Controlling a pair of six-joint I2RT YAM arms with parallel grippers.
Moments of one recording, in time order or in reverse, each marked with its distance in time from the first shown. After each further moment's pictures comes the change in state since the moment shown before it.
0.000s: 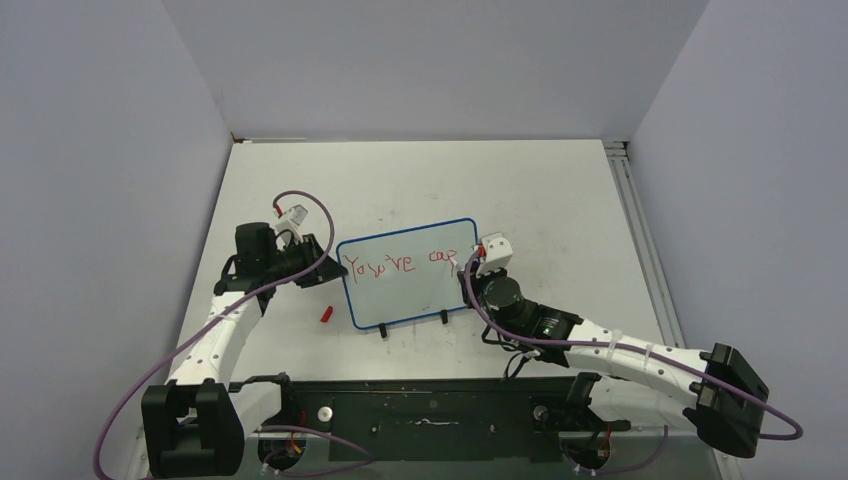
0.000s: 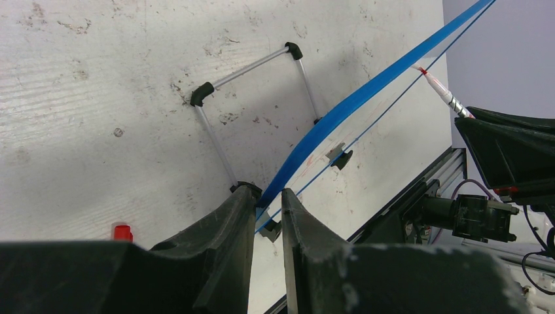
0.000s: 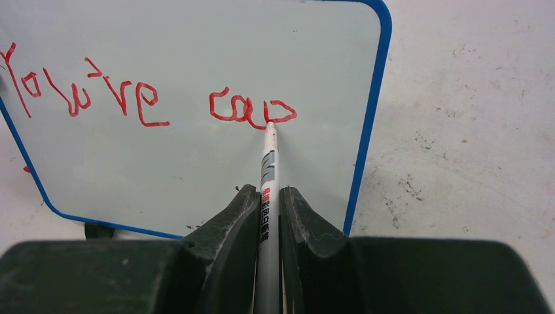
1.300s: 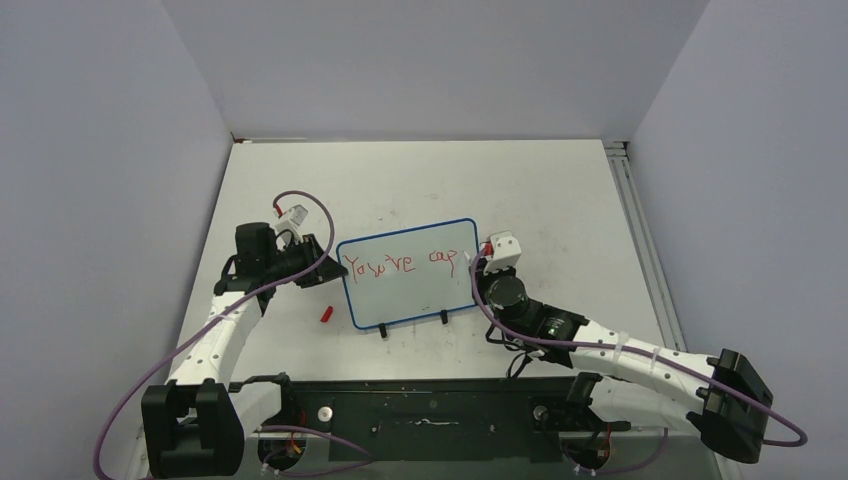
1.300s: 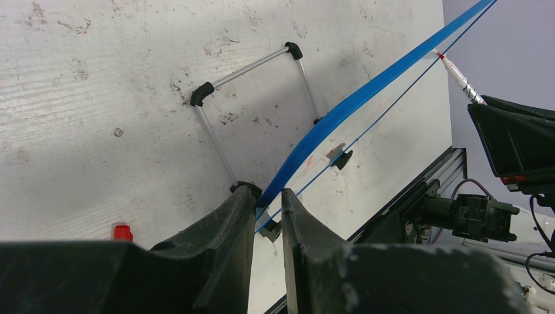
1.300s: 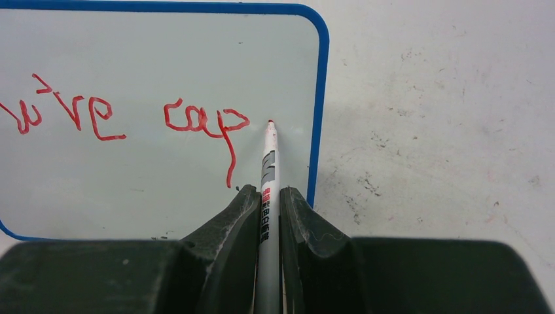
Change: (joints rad) left arm -0.001 0.000 0.000 0.000 0.000 0.000; right arm -0.015 -0.042 0.000 -0.048 0.089 -0.027
